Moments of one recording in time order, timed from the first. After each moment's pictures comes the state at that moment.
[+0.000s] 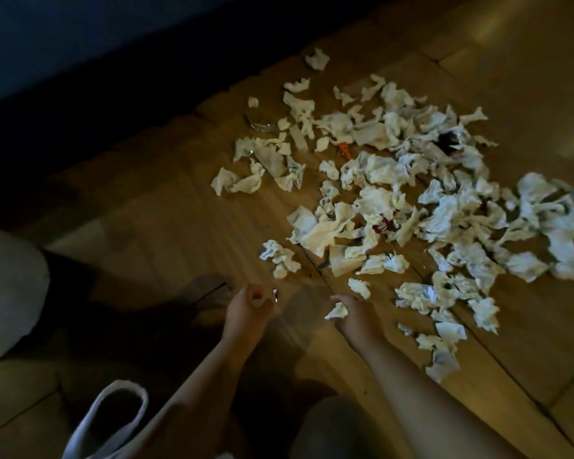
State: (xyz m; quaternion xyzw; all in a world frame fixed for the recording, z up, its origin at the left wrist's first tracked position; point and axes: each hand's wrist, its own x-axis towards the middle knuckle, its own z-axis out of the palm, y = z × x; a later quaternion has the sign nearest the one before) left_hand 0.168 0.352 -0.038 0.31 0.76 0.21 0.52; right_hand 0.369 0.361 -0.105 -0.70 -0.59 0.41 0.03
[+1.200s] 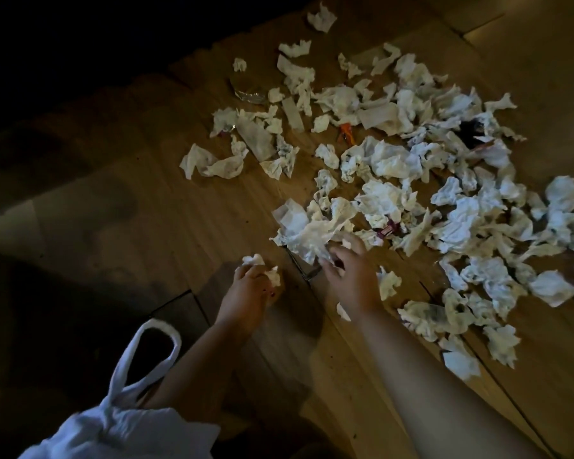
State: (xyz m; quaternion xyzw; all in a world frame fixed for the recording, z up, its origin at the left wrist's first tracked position) left_hand 0.184 0.412 -0.159 0.63 0.69 0.08 0.35; right_hand 0.368 0.454 -0.122 -0.64 -0.66 0.31 0.23
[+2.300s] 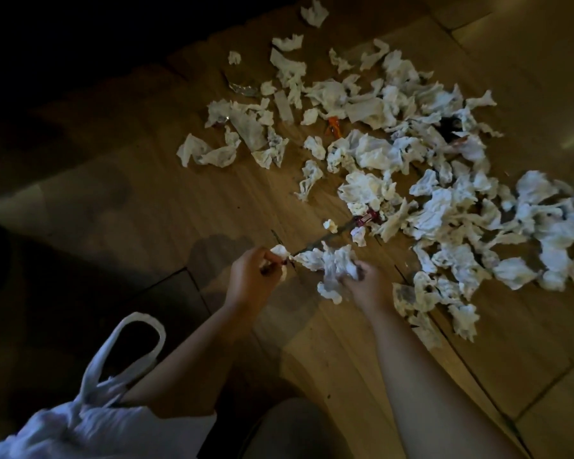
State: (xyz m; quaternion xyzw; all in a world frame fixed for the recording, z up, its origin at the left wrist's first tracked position) left_hand 0.228 0.401 -0.079 0.47 0.73 0.28 0.42; right_hand 0.422 0.425 -0.103 -0.77 -0.41 0.46 0.13
